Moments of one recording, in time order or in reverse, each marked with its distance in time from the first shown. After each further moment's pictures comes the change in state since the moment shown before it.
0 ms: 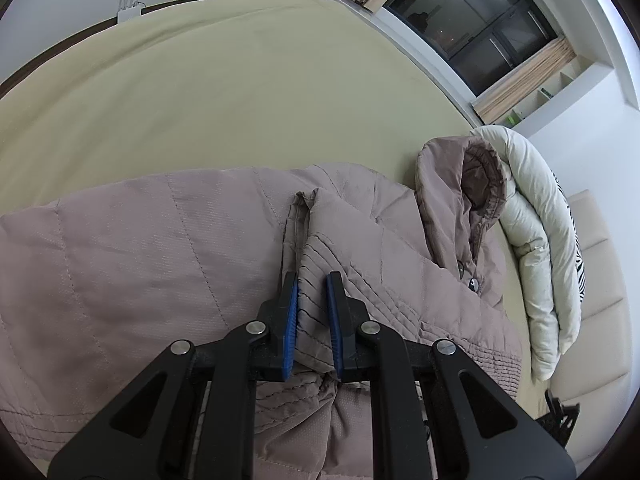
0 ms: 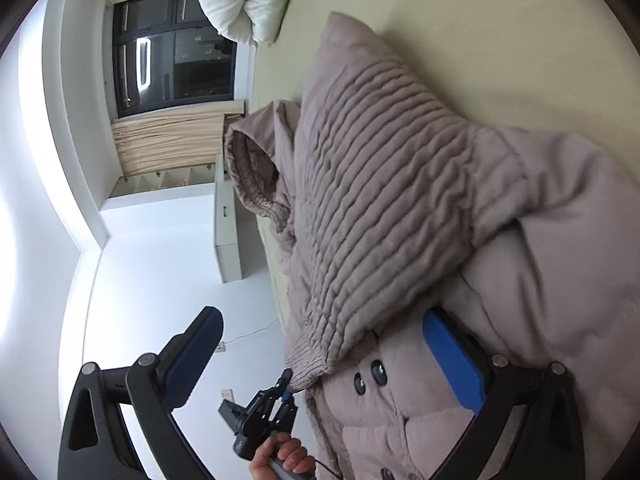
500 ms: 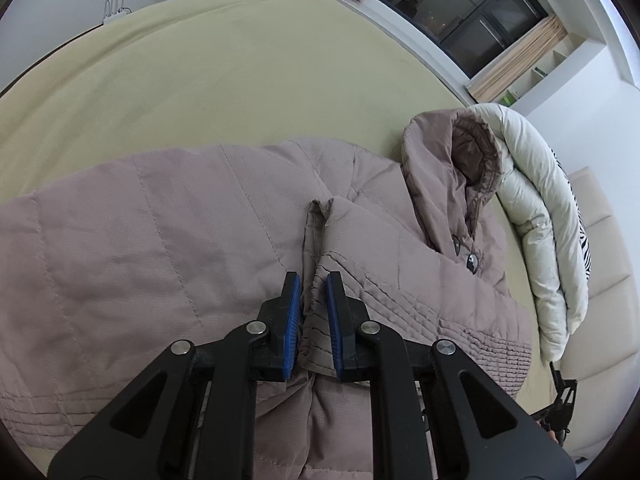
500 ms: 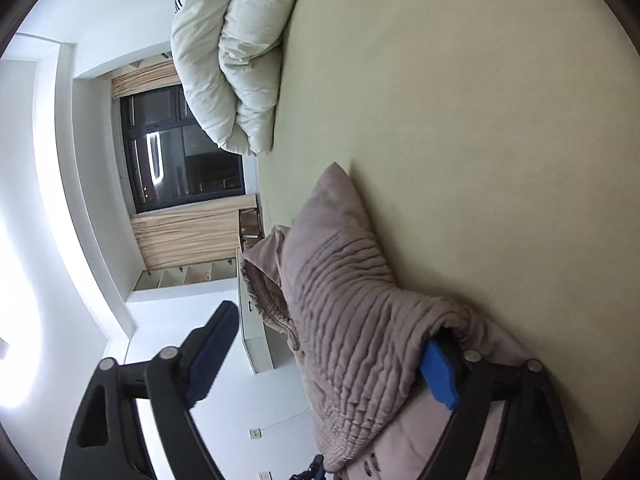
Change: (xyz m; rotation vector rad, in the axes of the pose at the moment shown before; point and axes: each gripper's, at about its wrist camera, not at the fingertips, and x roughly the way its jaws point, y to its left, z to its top) left arm 0.007 -0.019 -0.017 0.065 0.028 0.003; right arm -0.060 -0.041 0.045 0.132 -0.311 0.117
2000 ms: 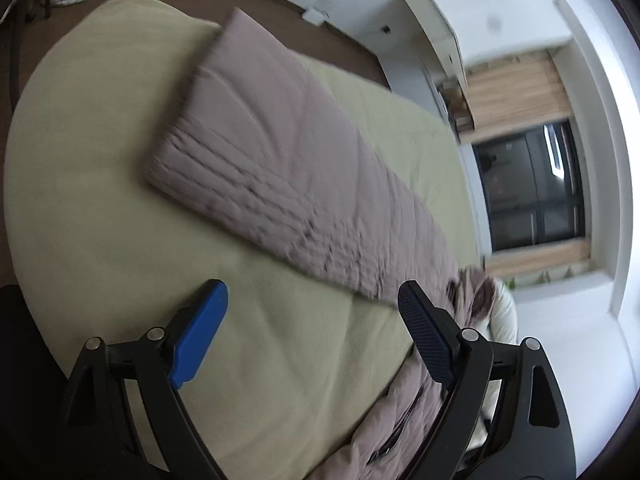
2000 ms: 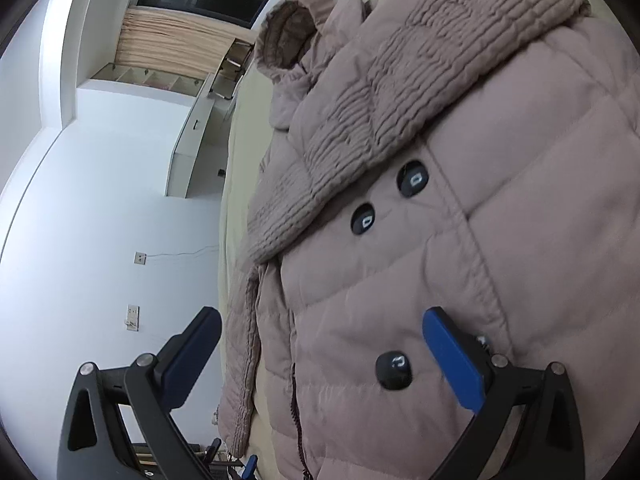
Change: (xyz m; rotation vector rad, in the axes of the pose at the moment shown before) left arm -0.218 0.260 -0.244 -0.716 -0.293 -0.079; right arm 0.013 0.030 -0.257 -0.525 0.430 -0.301
